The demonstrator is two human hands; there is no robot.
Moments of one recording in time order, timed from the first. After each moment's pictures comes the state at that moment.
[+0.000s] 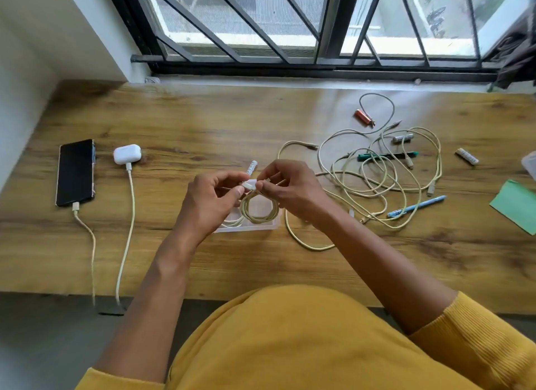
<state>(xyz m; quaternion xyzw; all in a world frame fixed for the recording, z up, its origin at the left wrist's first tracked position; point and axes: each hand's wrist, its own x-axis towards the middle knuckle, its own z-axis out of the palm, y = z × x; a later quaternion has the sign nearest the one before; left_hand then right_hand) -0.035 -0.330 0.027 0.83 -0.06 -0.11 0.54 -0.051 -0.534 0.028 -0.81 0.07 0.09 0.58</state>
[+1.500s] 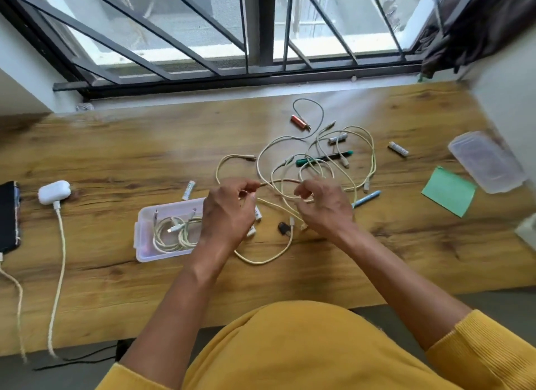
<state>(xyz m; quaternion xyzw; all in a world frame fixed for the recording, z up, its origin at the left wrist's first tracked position) -0.048 -0.488 0.023 0.91 -0.12 -0.05 0.41 -0.105 -0.692 0.000 -0.95 0.15 0.00 0.27</state>
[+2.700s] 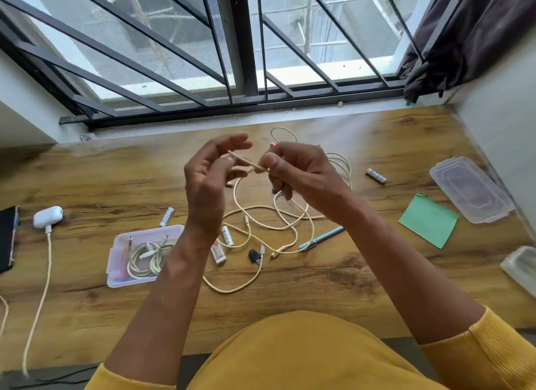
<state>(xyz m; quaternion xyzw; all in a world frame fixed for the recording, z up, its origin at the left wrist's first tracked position) -0.026 -0.573 0.099 0.68 -0.14 -0.01 0.72 -0.068 -0.762 0.105 -0.73 -0.11 -0.02 0.67</state>
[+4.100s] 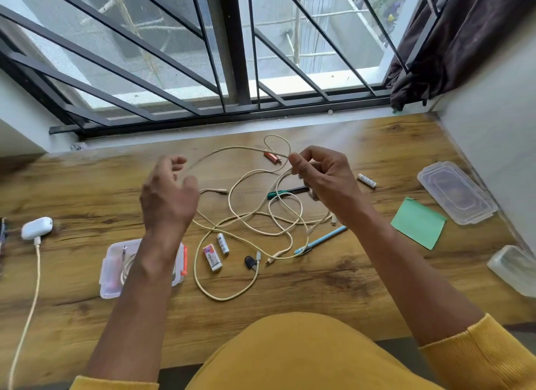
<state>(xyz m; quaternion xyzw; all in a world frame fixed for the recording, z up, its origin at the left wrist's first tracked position) 0.002 -0.521 0.089 0.92 0.02 0.08 0.37 -0.078 -0.789 0.094 -0.75 0.05 -0.09 0.65</state>
